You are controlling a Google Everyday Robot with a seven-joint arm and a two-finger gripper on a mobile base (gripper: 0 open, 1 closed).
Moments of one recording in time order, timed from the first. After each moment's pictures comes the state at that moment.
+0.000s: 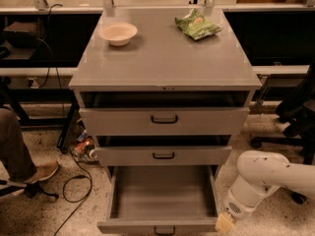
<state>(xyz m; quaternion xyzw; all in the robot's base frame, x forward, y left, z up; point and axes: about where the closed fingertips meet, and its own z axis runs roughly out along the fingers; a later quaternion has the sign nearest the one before) 0.340 -0.215 0.491 0.36 -0.92 -0.17 0.07</state>
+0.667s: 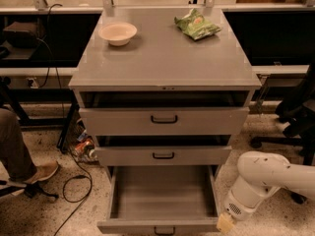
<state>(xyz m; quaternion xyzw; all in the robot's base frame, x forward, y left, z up) 0.339 -0.214 0.490 0.36 -0.91 -0.17 0.07</state>
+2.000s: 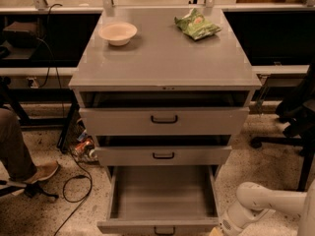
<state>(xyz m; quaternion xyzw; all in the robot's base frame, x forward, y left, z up) 0.341 -0.218 0.305 0.24 -0.93 -0.26 0.07</state>
